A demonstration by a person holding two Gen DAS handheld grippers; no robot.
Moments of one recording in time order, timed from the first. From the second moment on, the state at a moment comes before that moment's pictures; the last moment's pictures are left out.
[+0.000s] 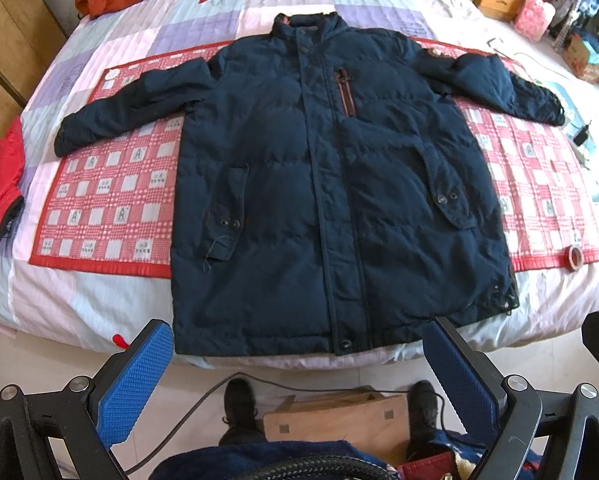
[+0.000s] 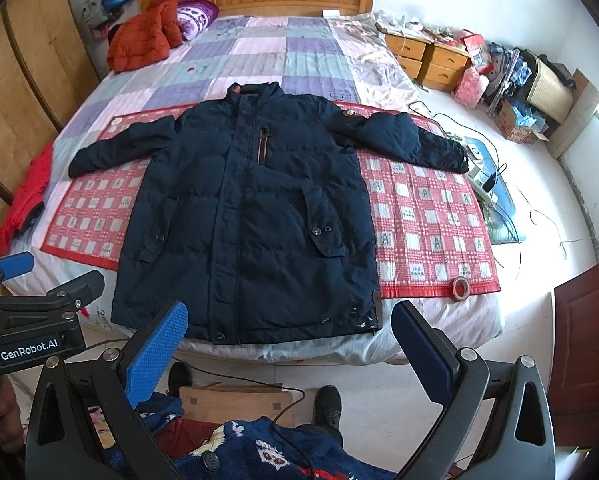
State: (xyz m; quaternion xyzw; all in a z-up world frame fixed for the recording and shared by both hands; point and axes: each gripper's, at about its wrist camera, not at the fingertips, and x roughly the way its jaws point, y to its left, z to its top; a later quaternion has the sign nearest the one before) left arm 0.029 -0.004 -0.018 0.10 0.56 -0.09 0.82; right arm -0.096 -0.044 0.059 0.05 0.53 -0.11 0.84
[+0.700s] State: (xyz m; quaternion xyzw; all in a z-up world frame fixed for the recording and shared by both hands) left arm 0.027 -0.001 -0.031 0.09 0.57 -0.08 0.81; right arm -0.075 -0.045 0.051 0.06 0.54 -0.10 0.83
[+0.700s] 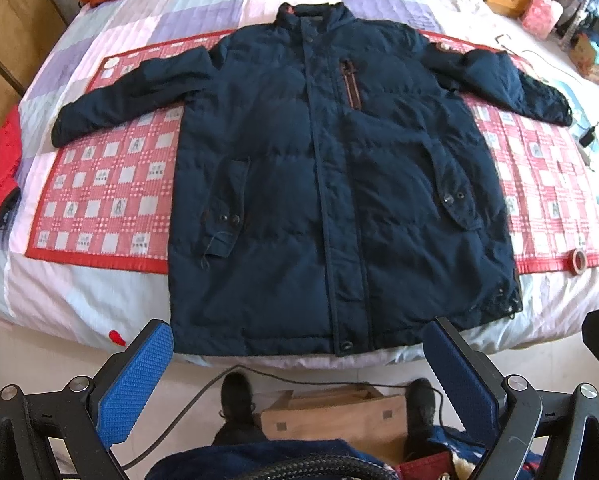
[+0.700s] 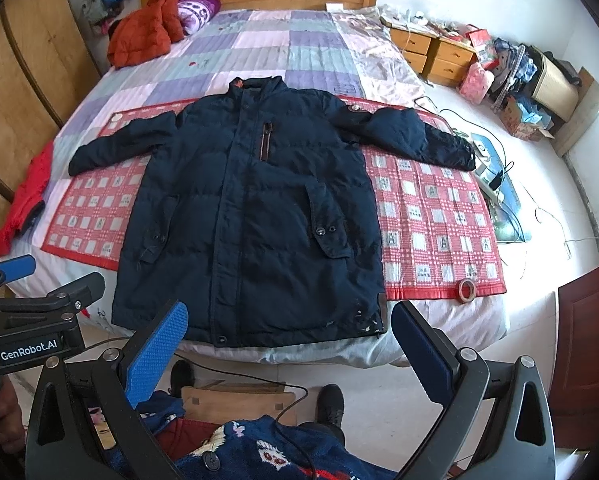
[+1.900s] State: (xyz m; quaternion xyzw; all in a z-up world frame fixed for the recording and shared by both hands) left arm 0.118 0.013 -0.220 0.07 0.59 -0.10 0.80; right arm -0.002 -0.077 -0.147 0.00 0.56 -0.08 0.83
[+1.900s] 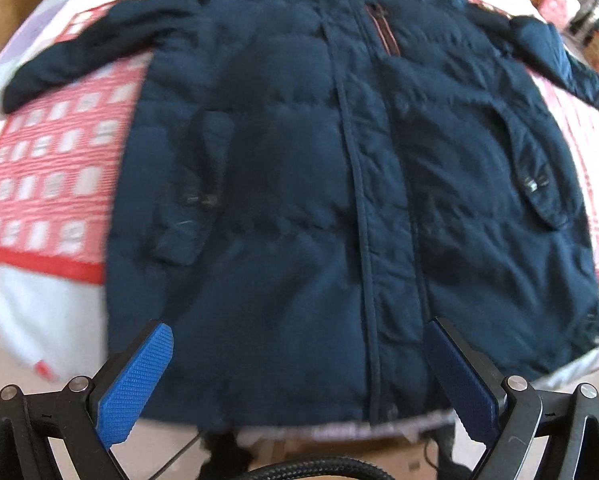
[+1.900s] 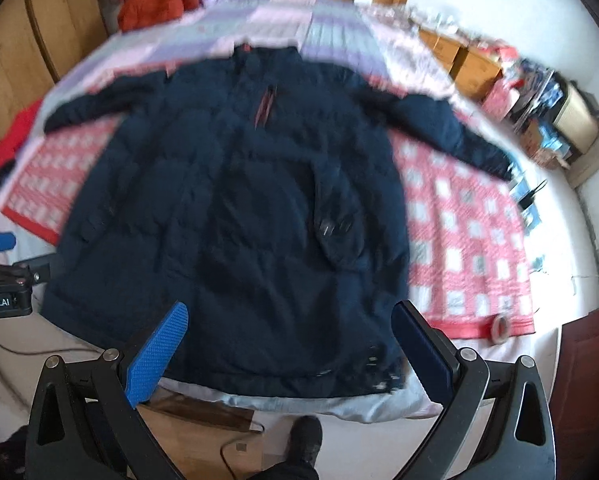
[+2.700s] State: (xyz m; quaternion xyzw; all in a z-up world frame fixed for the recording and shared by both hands) left arm 0.145 0.118 -0.322 0.06 0.53 -0.06 0.84; right arm 0.032 -0.191 -0.287 -0.05 0.53 -0.12 0.84
